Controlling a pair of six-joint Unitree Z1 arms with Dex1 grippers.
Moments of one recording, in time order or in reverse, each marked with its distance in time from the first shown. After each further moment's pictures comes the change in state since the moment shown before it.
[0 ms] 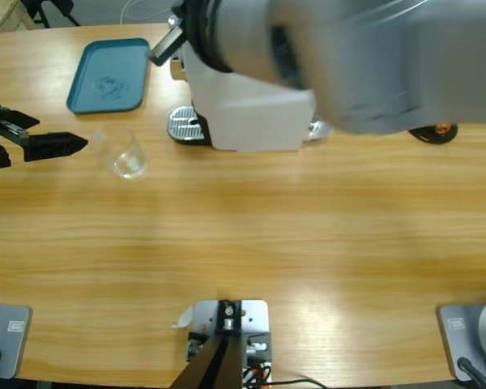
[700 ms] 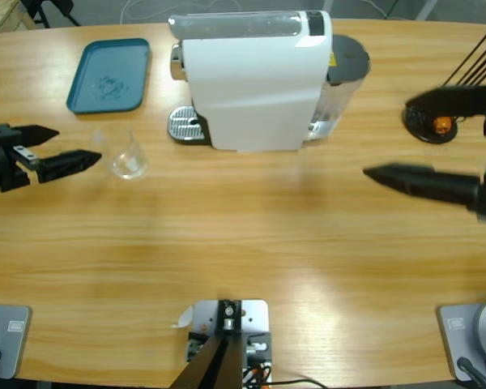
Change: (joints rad) arm 0 0.006 -0.054 0.278 -0.384 -0.097 0.034; arm 1 -0.098 -0.729 0.434 0.469 0.301 0.120
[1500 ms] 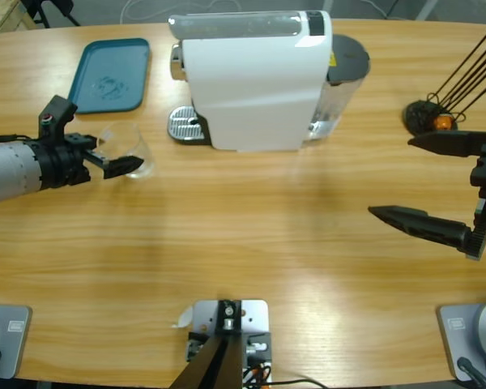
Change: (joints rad) arm 0 0.000 0.391 0.081 -0.371 0.044 0.001; arm 1 0.000 -0.042 0.136 -0.062 0.008 0.001
